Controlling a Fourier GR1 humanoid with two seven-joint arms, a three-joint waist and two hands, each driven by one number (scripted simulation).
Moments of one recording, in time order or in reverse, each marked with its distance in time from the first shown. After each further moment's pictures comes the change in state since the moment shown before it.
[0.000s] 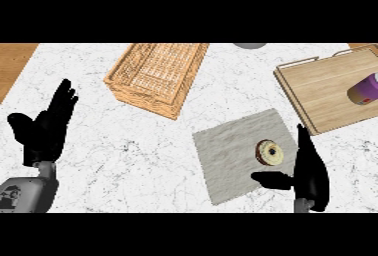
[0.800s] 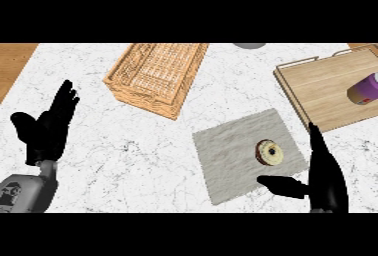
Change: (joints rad) left arm -0.014 0.075 -0.087 0.057 0.107 0.075 -0.049; right arm 0.028 -0.090 0.050 -0.179 -0.067 0.015 0.080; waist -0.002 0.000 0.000
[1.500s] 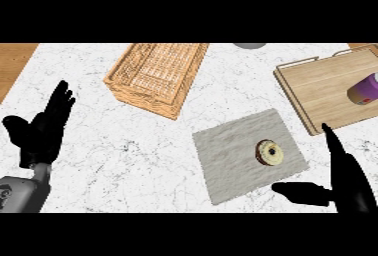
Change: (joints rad) left arm 0.010 0.100 -0.089 -0.018 0.108 0.069 -0.036; right arm -0.001 -0.157 -0.010 -0.115 -0.179 0.074 0.105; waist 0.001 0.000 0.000
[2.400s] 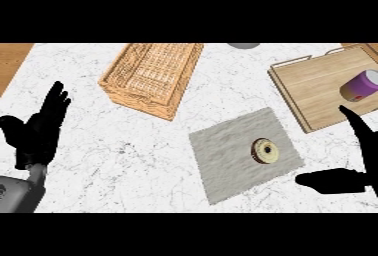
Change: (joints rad) left arm -0.007 0.080 -0.073 0.008 0.095 0.081 -0.028; right arm -0.155 -0.274 -0.038 -0.033 -0.271 0.074 0.127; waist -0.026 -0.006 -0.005
